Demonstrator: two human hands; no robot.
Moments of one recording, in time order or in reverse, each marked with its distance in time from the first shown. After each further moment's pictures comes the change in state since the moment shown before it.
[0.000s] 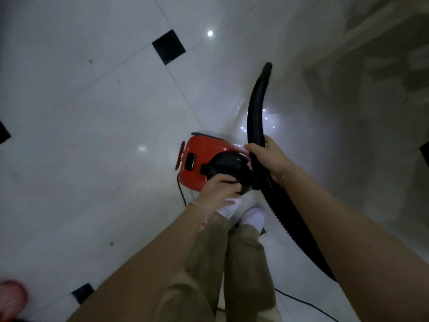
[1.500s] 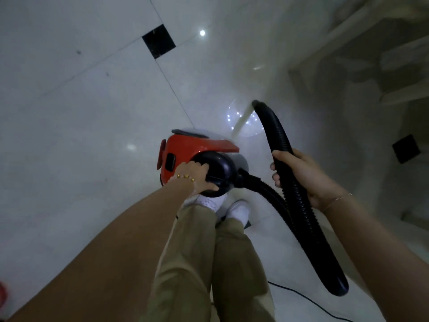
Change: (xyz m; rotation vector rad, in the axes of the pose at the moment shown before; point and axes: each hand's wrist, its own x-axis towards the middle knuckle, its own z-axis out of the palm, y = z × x) left_hand 0.041 0.002 -0.024 1.718 0.071 0.272; right_hand -0.097 0.001 -0.072 0.190 -0.051 0.060
